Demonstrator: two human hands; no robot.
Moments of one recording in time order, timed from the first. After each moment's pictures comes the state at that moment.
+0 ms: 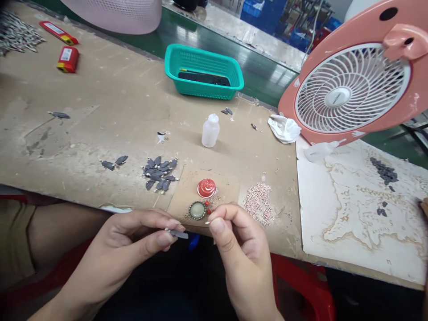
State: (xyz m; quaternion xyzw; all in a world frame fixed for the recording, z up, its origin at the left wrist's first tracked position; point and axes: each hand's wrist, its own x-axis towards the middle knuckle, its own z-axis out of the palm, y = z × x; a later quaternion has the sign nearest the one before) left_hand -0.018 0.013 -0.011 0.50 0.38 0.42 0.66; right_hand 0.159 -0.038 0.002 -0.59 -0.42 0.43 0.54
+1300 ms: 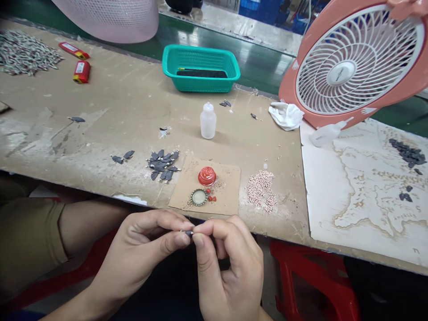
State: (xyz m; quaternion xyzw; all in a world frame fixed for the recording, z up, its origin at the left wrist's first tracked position) left_hand 0.005 -0.011 0.000 0.40 0.35 0.42 0.74; right_hand 0.143 -0.070 -0.002 -0.61 -0.56 0.20 0.53
